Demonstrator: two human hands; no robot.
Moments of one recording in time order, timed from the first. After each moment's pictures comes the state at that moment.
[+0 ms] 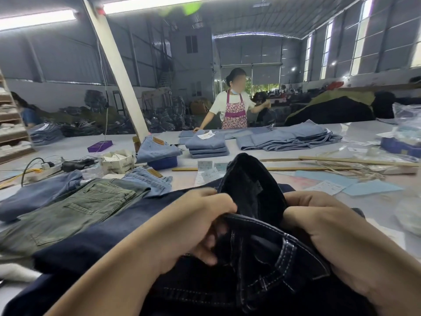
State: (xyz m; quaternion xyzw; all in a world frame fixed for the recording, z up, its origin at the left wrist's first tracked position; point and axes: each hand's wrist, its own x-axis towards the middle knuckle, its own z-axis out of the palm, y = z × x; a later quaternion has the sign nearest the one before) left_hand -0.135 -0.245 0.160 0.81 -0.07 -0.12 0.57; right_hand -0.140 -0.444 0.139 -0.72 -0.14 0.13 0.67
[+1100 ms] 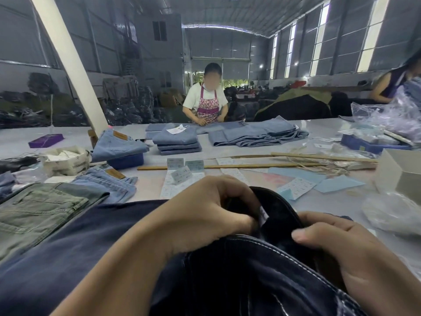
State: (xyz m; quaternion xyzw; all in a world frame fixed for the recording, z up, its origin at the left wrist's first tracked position) left_hand -0.043 -0.274 0.149 0.80 -0.36 -0.07 0.48; right_hand -0.128 -0.452 0.128 -0.63 -0.05 0.05 0.77
